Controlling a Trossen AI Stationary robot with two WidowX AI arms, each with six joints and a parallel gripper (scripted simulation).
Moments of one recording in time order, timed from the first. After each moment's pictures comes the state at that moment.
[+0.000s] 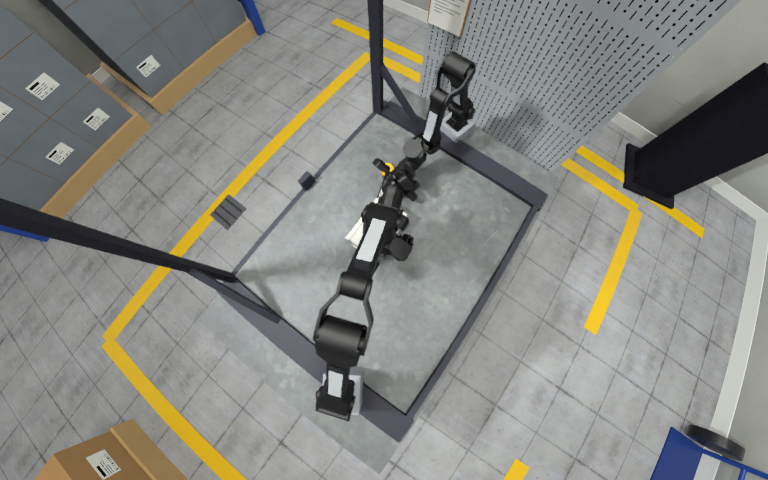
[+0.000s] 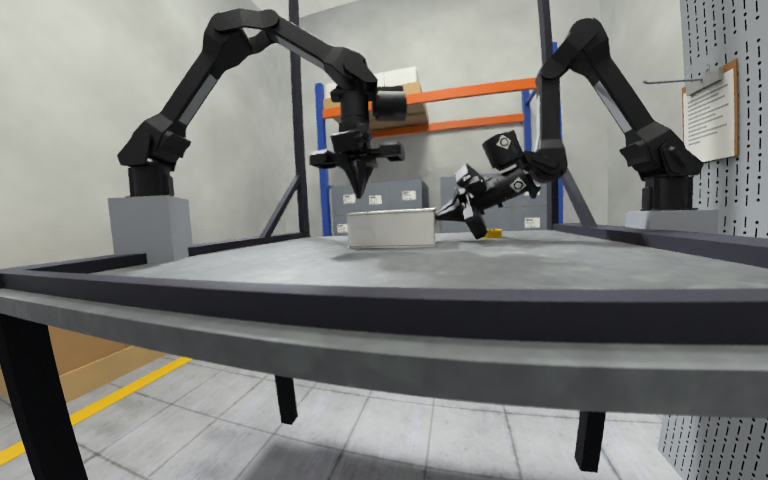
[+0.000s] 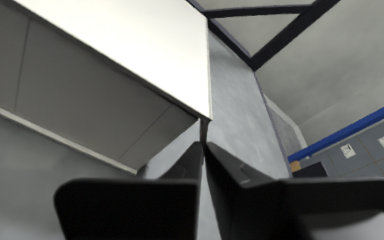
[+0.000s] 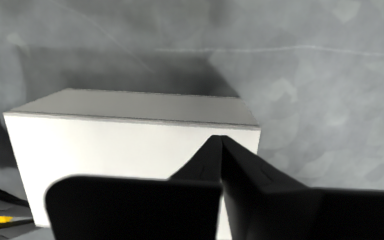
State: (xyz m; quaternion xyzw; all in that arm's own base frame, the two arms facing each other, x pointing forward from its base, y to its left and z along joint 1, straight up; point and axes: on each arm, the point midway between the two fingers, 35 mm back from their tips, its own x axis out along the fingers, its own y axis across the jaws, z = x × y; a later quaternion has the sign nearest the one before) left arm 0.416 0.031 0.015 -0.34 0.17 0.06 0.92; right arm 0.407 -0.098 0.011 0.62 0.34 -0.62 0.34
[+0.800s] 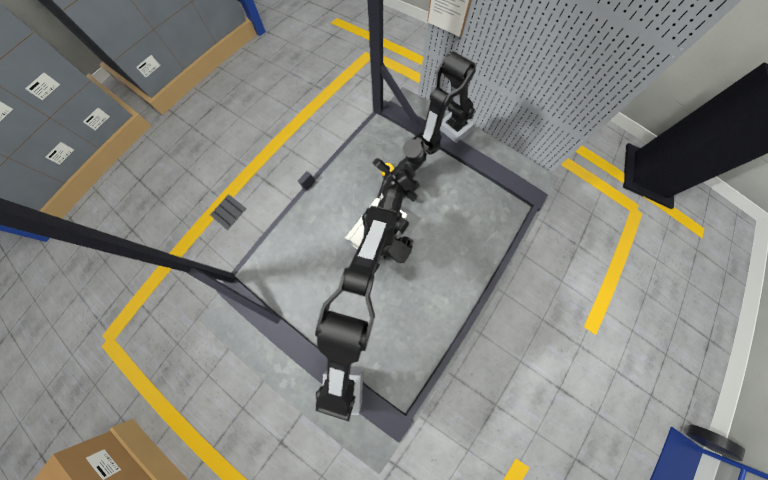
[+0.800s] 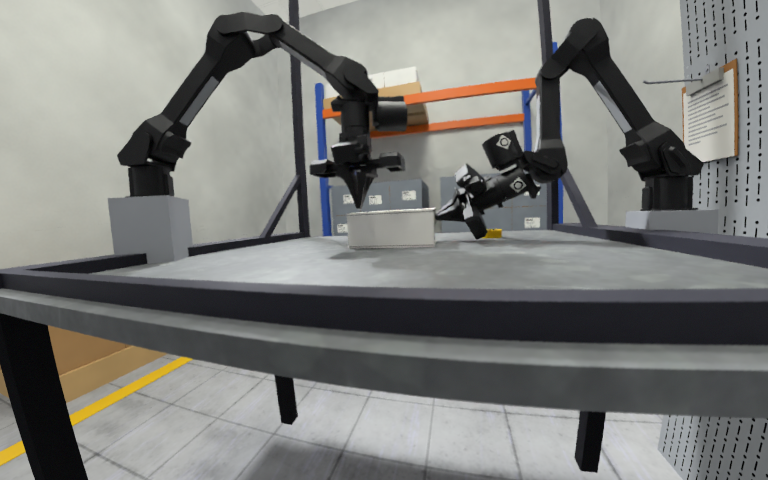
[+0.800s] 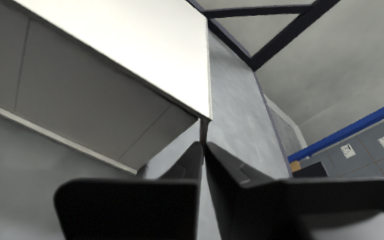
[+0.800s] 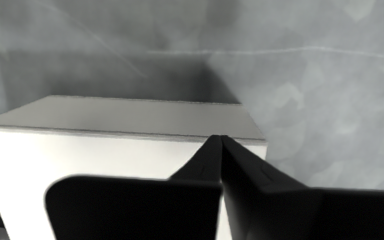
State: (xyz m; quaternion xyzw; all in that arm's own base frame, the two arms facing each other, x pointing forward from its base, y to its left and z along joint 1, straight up) left arm 0.416 0.031 0.015 -0.34 0.17 0.06 0.92; right arm 0.406 -0.098 -0.009 0.62 0.34 -0.62 0.34
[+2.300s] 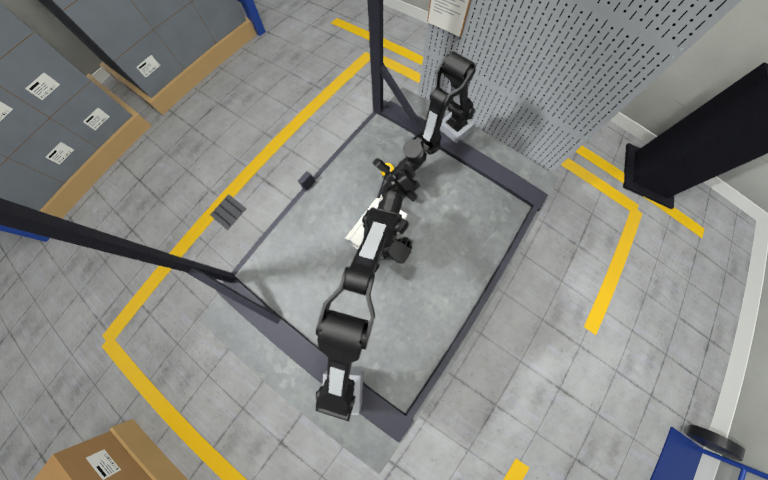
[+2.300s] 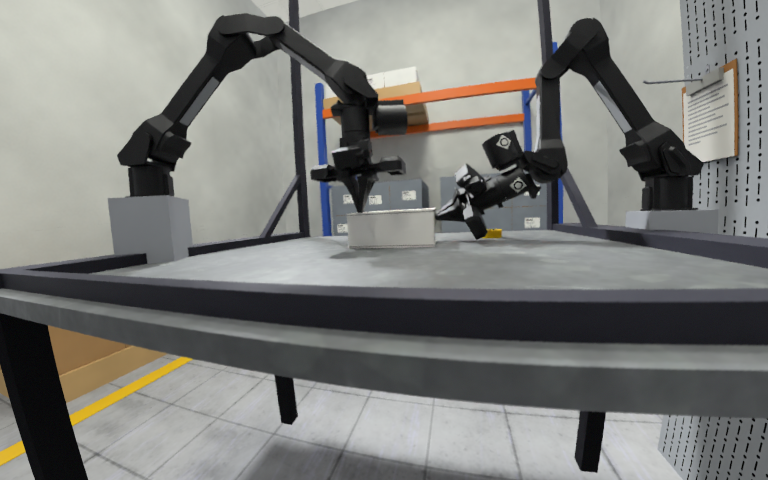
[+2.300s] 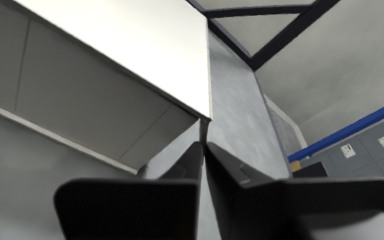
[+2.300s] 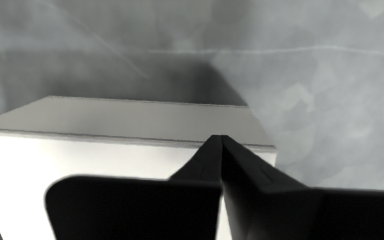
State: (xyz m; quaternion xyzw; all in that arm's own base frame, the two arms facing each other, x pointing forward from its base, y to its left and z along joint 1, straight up) left arm 0.416 0.031 0.014 -0.34 0.17 0.06 0.92; right arm 0.407 -0.098 -0.018 0.62 0.33 -0.62 0.34
